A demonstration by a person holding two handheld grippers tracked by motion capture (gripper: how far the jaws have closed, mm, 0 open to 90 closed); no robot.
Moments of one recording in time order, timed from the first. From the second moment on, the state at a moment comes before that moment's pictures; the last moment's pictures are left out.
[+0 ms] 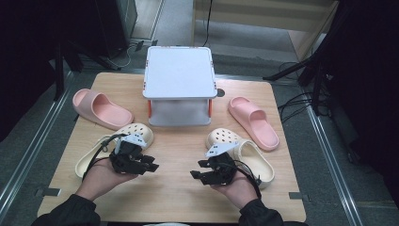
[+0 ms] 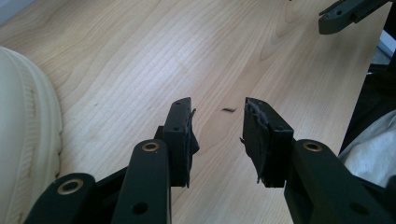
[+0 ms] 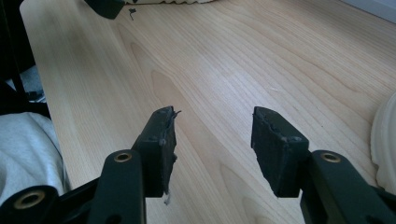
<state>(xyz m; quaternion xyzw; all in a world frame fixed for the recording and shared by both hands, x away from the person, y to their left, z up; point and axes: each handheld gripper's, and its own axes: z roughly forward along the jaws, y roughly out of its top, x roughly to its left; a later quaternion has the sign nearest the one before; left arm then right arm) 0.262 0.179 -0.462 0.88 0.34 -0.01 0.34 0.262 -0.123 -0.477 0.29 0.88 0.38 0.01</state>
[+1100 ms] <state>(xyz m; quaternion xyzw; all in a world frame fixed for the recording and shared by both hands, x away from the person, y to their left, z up) 0.234 0.268 -0.441 0.84 0.44 0.05 0.31 0.279 -0.107 -0.481 0.24 0.89 0.39 -0.03</state>
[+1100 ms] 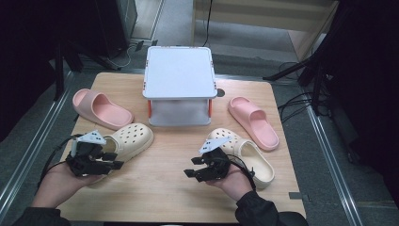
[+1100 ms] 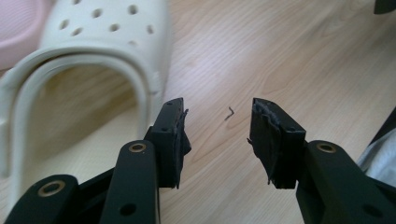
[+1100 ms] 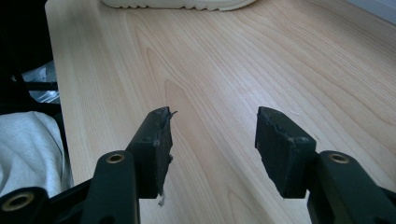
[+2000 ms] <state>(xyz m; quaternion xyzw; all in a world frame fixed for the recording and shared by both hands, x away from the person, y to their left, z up) 0.267 0.263 -0.464 0.84 0.45 0.11 0.29 0.279 -0.099 -0.486 0.24 0.90 0.37 -0.02</state>
